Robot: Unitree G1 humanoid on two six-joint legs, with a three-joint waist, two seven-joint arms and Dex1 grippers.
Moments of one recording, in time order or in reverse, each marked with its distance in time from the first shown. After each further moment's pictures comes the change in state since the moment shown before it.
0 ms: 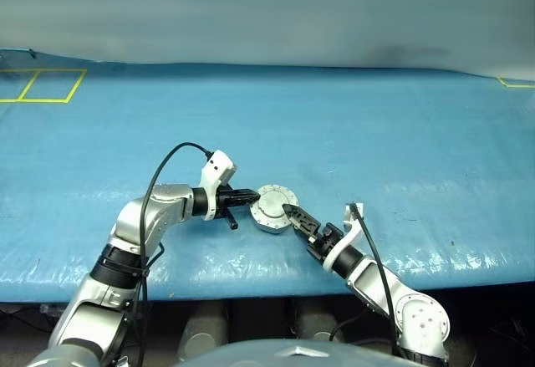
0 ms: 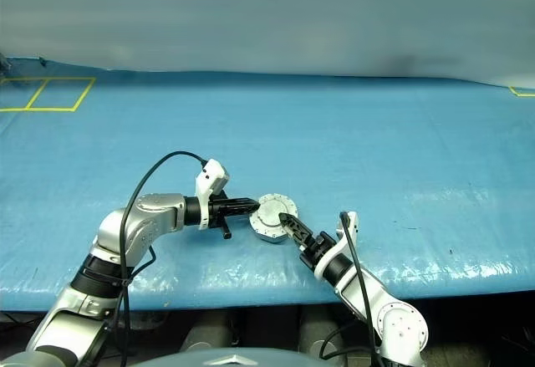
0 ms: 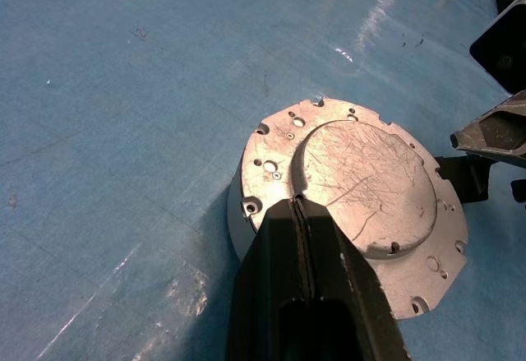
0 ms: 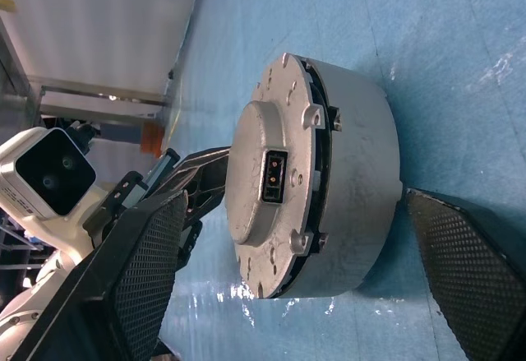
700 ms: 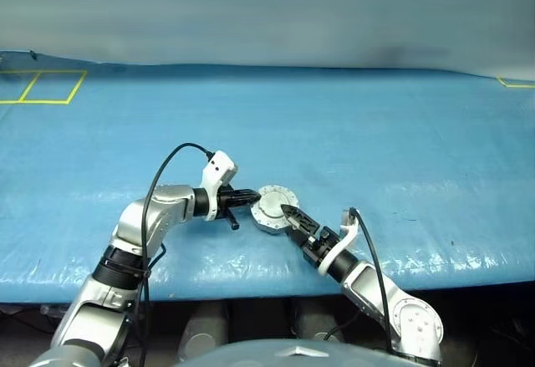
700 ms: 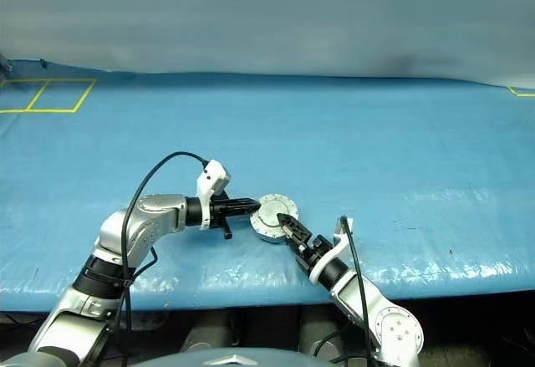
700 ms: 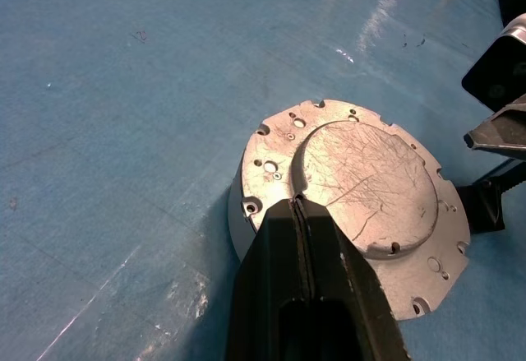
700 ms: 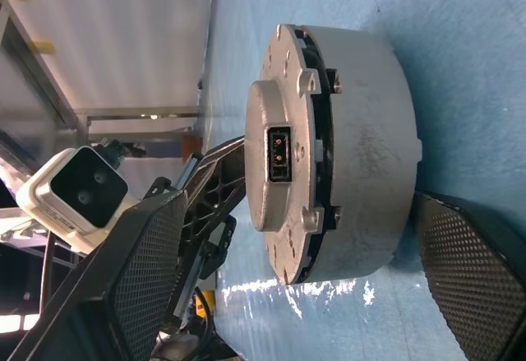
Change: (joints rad) left arm 0.004 -0.015 0.000 0.000 0.020 -0.005 0.000; right arm 0.019 0.003 0.047 0.076 0.172 -0.047 -0.065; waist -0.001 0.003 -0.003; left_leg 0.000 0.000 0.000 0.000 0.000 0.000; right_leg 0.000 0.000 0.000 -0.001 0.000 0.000
